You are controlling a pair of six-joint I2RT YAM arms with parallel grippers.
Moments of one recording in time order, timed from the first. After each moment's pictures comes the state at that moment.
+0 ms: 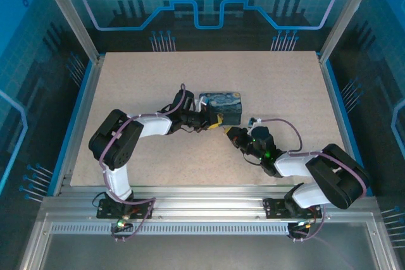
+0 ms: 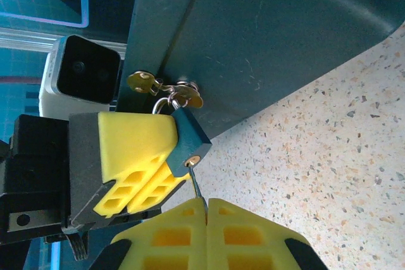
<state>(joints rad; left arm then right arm) -0.51 1.86 0.96 0.27 0.74 -1.03 0.61 1.40 0.28 0.76 -0.11 1.31</state>
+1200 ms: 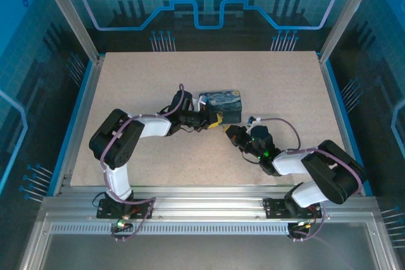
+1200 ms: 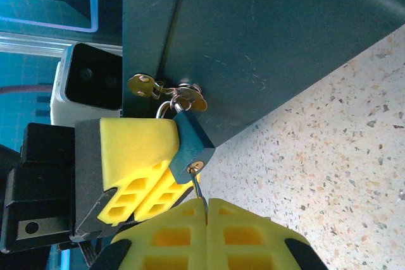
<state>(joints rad) -0.50 1.87 0.93 0.38 0.75 -1.10 0.61 1.45 0.29 0.83 -0.11 1.33</state>
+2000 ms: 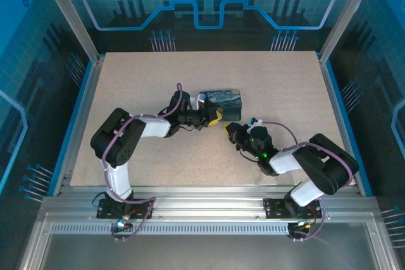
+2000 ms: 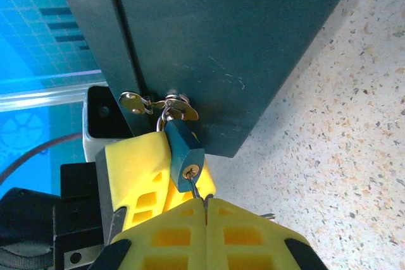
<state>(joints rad) -0.49 1.89 0.90 0.54 0.75 -1.18 0.61 1.55 0.29 1.00 -0.06 1.60</state>
